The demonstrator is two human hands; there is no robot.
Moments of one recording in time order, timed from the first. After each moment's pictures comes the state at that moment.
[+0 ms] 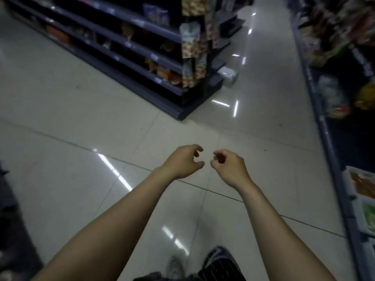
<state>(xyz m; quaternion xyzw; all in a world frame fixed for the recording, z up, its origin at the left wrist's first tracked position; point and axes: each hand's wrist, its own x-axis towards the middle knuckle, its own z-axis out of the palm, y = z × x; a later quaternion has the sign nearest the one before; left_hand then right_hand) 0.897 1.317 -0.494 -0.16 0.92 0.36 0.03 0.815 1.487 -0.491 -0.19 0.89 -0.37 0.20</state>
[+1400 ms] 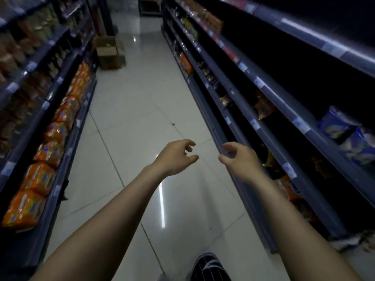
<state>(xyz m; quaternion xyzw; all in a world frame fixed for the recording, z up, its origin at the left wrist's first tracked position) 0.688 0.362 -0.444 -0.46 0.80 0.35 -0.16 0.471 0.455 -0.439 -0.51 0.77 -0.31 0.24</state>
